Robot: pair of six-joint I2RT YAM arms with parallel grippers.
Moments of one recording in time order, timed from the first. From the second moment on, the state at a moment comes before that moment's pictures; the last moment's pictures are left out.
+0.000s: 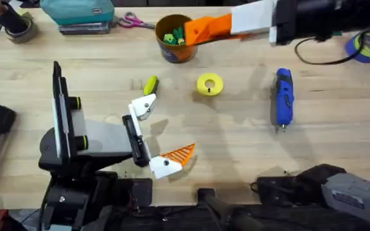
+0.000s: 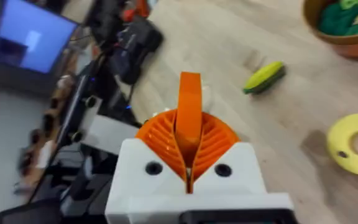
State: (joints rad) left arm -0.08 0.01 0.01 -0.12 1.13 0.08; right arm 0.32 1.21 1.21 -0.65 -0.85 0.32
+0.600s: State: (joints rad) left arm -0.08 0.01 0.01 -0.12 1.13 0.08; right arm 0.23 1.21 0.59 0.52 -1.27 0.93
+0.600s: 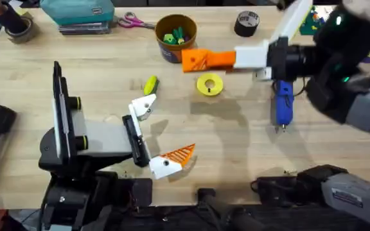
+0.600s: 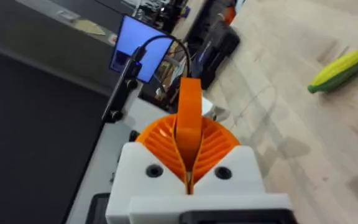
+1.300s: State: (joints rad) left arm -0.08 0.01 0.01 -0.12 1.13 0.08; right arm 0.25 1.24 0.25 1.01 -1.31 1.35
